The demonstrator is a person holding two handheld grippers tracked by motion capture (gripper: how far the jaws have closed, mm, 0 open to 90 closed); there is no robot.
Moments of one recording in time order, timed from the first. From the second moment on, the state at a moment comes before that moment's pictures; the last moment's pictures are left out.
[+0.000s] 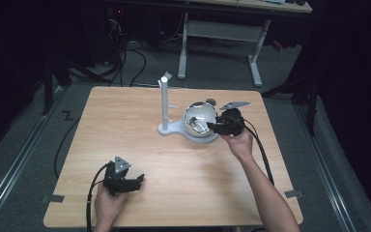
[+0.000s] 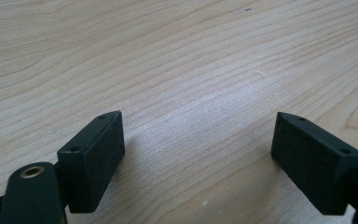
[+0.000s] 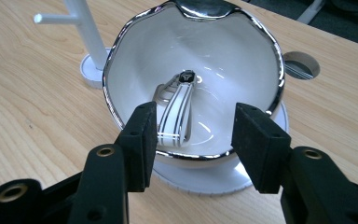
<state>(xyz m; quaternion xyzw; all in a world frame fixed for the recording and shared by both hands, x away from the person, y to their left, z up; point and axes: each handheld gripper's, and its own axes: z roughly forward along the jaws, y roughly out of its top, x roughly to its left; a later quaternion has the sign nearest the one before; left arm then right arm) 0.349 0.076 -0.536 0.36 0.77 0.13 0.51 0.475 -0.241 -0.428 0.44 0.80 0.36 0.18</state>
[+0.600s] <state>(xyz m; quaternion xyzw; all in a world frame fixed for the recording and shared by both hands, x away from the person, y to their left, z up) 0.348 0.076 -0.536 0.36 0.77 0.13 0.51 0.433 -0.274 -0.412 0.47 0.77 0.38 0.19</state>
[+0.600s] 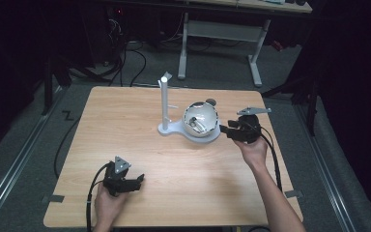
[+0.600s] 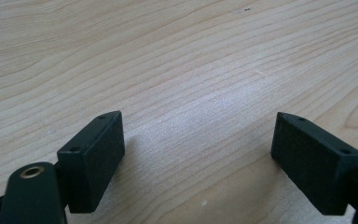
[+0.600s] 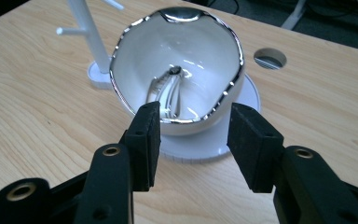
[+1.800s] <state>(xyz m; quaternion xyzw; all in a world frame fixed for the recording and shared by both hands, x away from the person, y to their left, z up) 0.348 0.076 -0.536 0.36 0.77 0.13 0.51 0.378 -0.307 -0.418 0.48 0.75 0.42 0.18</state>
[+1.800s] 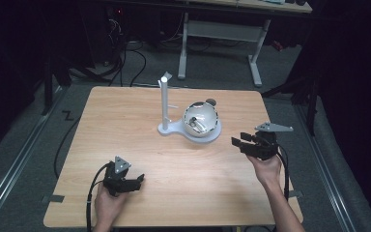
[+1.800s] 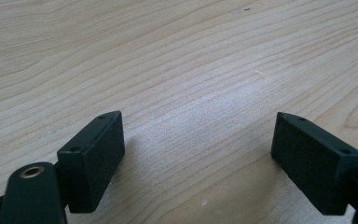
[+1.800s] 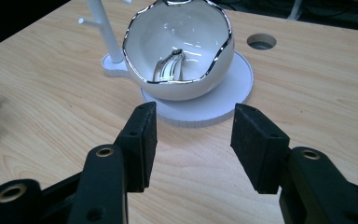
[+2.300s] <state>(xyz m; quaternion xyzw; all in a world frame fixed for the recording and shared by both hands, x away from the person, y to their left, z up) 0.348 0.076 -0.536 0.36 0.77 0.13 0.51 0.358 -0.316 -0.429 0.48 0.74 0.43 0.18</state>
